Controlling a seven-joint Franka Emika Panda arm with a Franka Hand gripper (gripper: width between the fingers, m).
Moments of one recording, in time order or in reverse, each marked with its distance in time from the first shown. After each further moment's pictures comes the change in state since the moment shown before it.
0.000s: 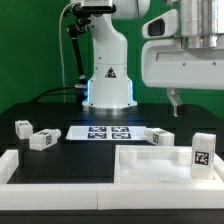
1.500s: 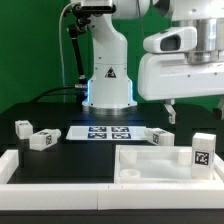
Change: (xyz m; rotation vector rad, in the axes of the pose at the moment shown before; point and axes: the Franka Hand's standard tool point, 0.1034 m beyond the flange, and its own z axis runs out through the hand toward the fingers) arm -0.064 0.042 0.030 -0.057 -0.085 -0.878
